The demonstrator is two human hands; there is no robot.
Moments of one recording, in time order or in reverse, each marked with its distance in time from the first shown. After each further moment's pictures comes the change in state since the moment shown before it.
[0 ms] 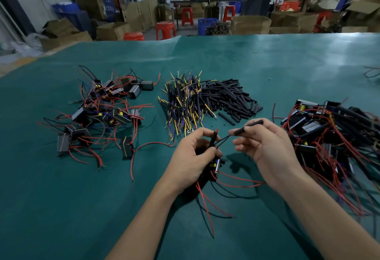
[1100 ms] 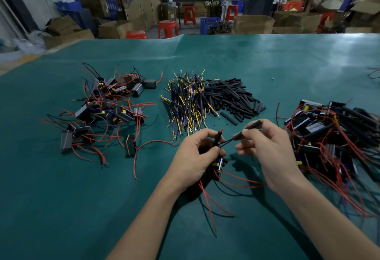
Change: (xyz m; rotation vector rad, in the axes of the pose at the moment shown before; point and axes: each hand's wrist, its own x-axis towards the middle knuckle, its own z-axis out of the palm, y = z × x) left_hand -0.001 -0.002 -0.001 0.028 0.001 0.015; right_hand 0.002 0.014 -0.001 -0.249 0.061 -0.126
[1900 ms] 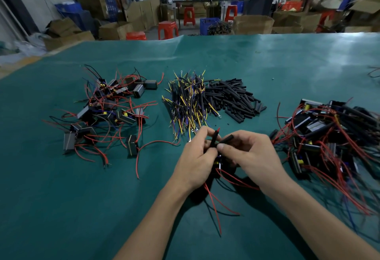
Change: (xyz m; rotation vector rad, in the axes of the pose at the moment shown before) left_hand 0.000 -0.004 0.004 0.068 0.018 0.042; right_hand -0.005 0.019 0.008 -0.285 -0.209 -0.082
